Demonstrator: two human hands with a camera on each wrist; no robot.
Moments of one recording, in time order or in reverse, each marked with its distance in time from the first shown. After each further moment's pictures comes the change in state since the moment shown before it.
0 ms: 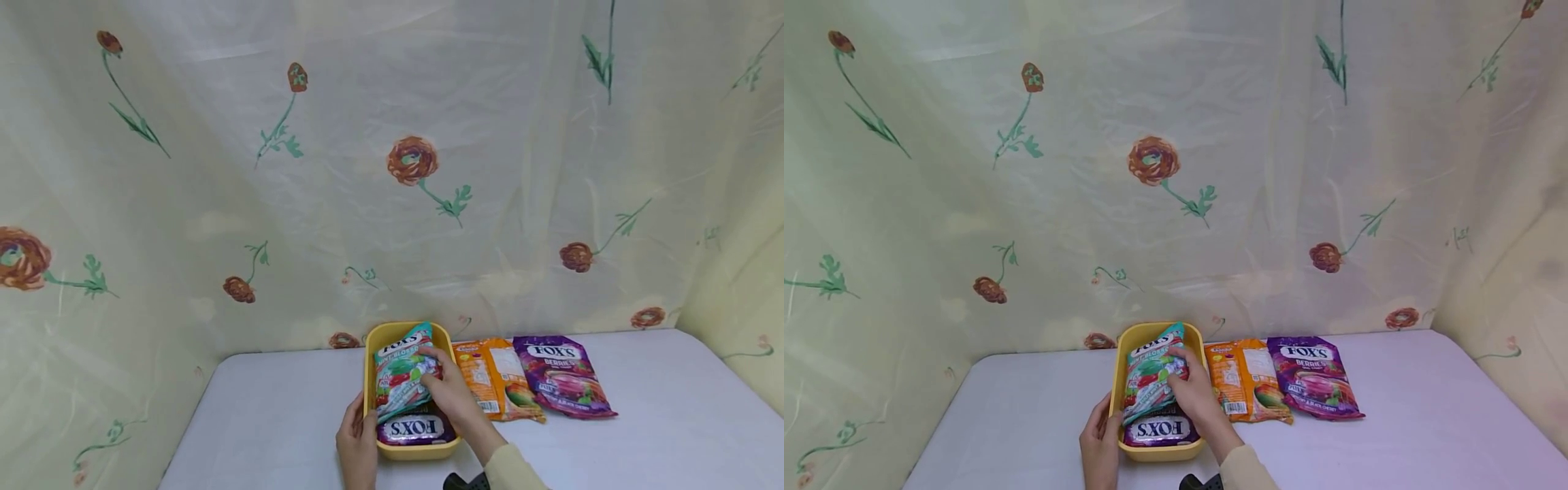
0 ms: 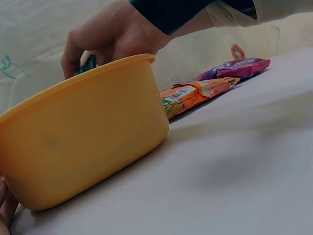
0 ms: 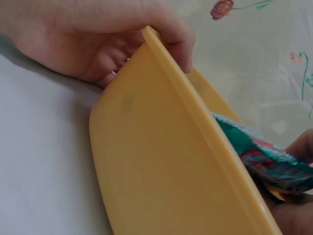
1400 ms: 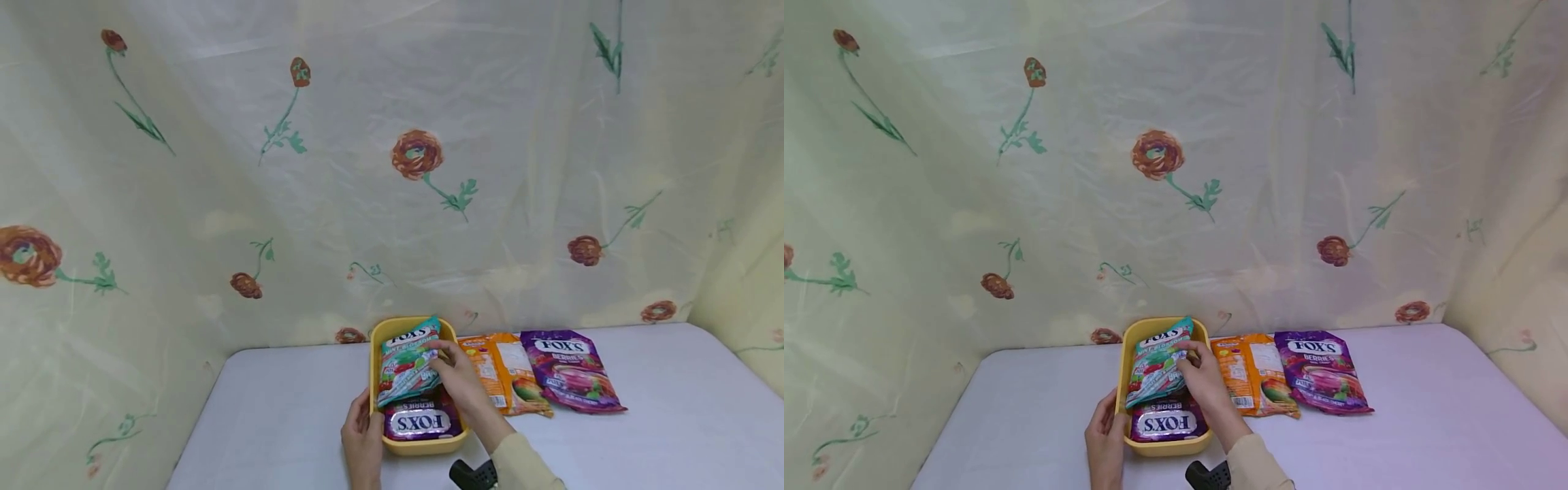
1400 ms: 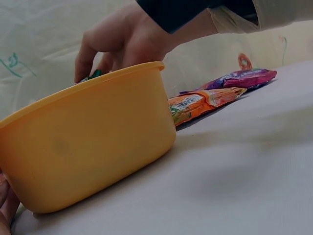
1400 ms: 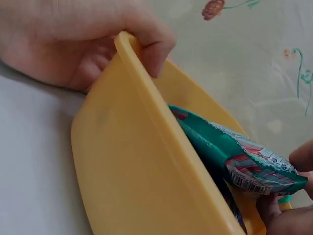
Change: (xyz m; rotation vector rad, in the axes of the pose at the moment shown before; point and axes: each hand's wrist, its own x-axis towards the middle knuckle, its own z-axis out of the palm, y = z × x) left_hand 0.000 -0.005 -0.003 -0.047 0.026 0.028; right_hand 0.009 -0.004 -0.003 0.088 0.023 0.061
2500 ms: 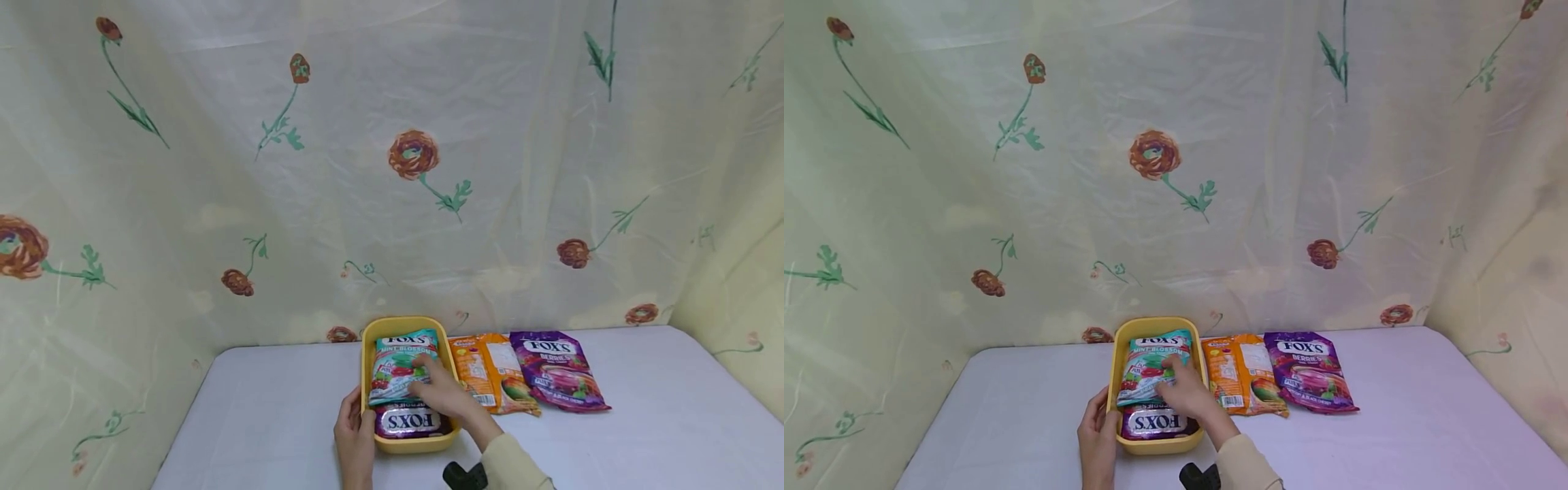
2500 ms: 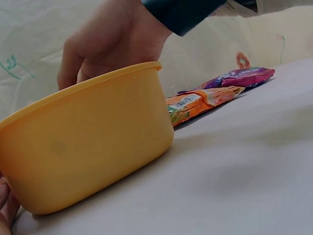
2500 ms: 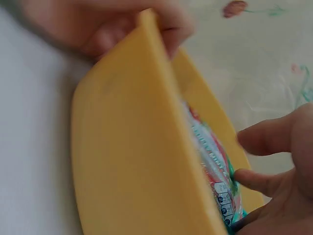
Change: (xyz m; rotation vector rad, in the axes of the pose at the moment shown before) left_hand -0.001 0.005 0.002 -0.015 -0.046 -0.051; right_hand -0.021 -0.006 -0.002 -0.476 -0.165 -0.043
